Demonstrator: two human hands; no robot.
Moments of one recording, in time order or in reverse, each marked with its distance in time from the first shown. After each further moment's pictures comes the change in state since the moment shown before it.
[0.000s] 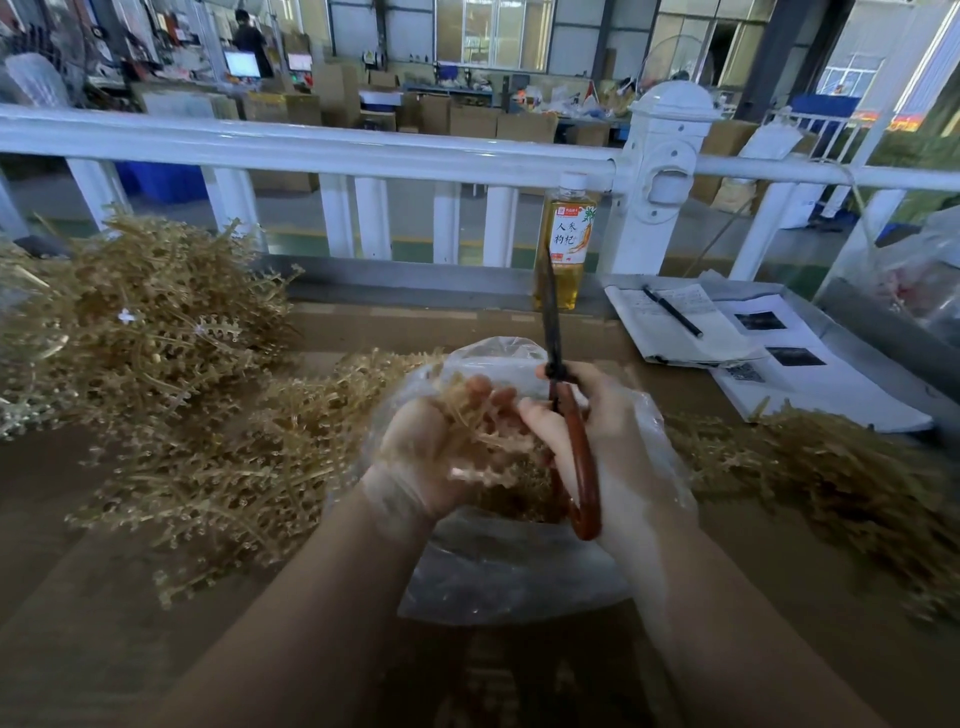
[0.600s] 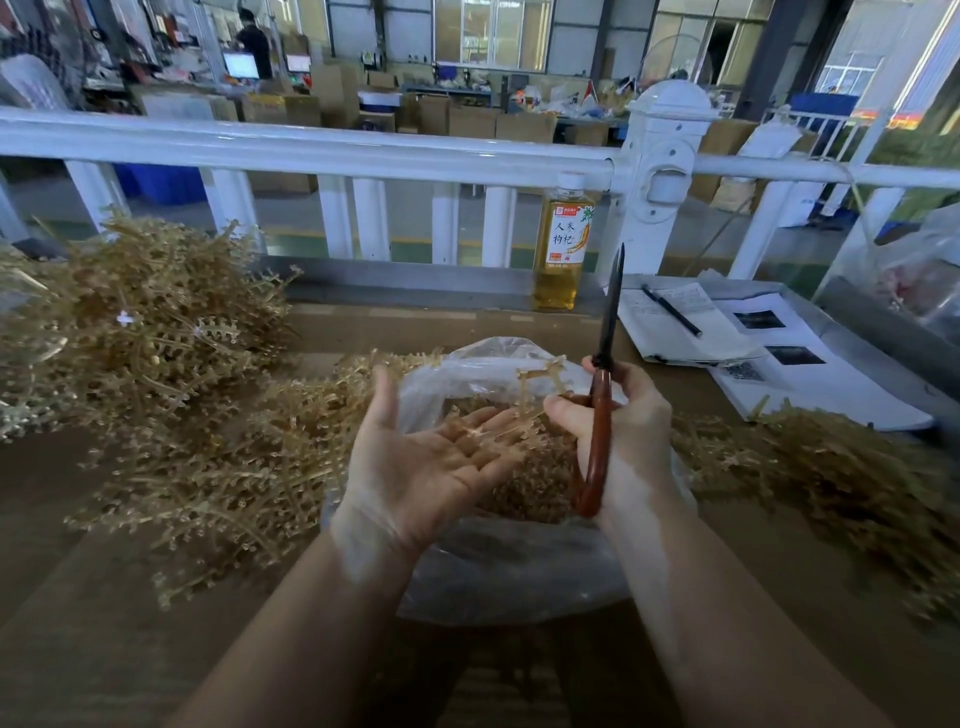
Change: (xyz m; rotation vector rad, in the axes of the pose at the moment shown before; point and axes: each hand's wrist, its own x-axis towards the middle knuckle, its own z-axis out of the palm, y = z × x) left_hand -0.020 -0.009 -0.007 -0.176 -0.053 0.021; right_hand 0.008 0.001 -0.012 -0.006 0.242 0.010
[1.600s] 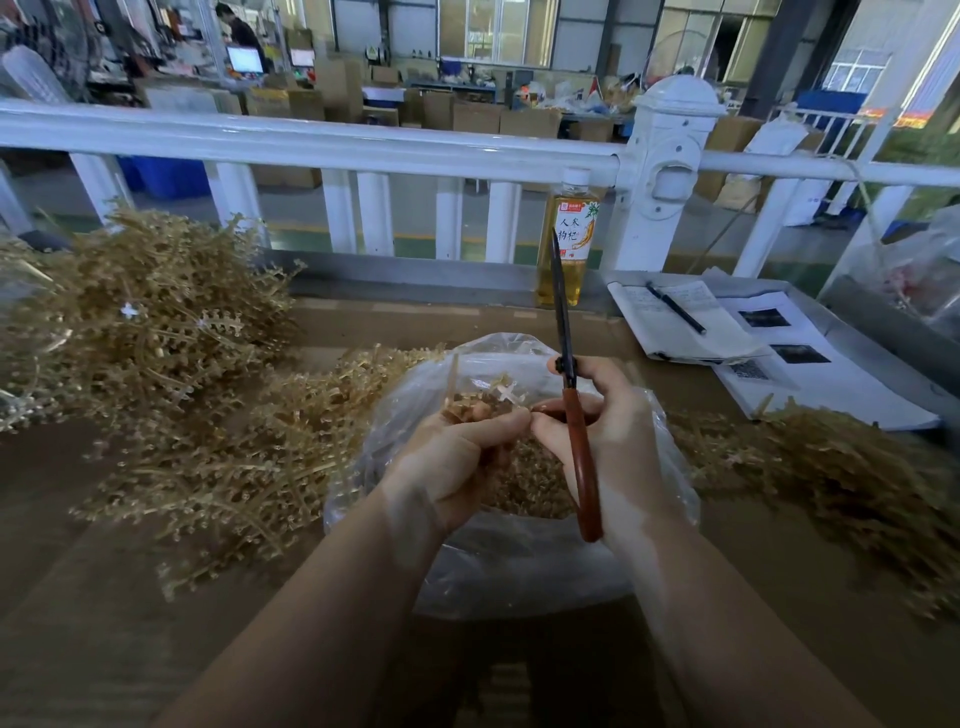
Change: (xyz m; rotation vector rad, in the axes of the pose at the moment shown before) left_hand 0.011 -0.012 0.009 0.585 0.098 0.191; right_hand -0.014 0.005 0.003 -0.027 -0.204 -0.201
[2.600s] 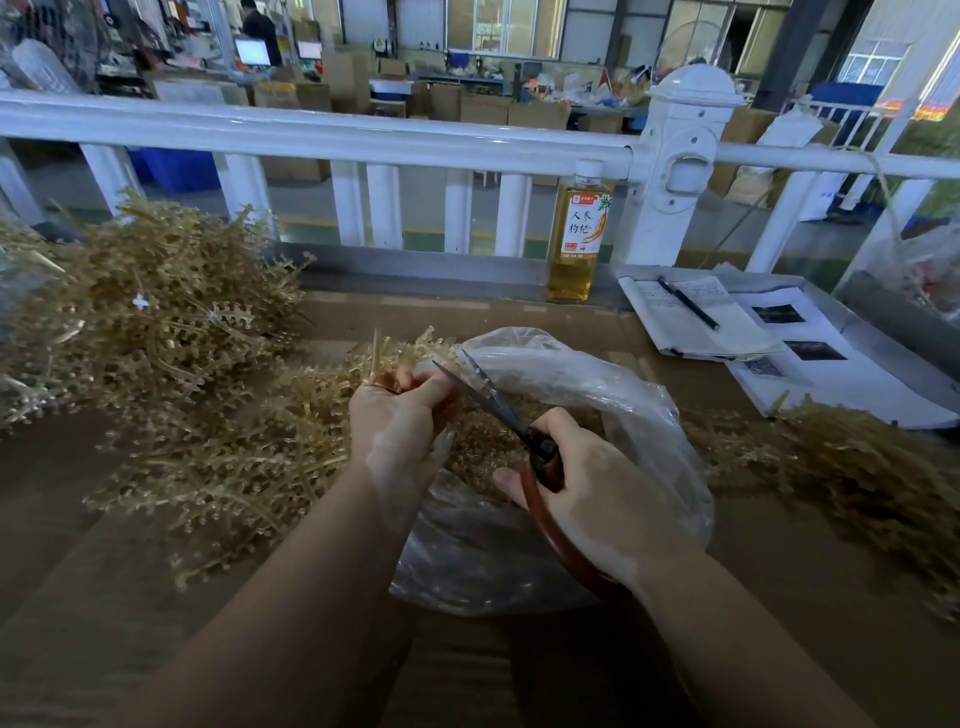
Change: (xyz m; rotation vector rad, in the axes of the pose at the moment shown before) left_hand 0.016 0.015 -0.024 -0.187 0.340 0.348; right_hand -0.021 0.012 -0.006 -0.704 -0.374 -0.034
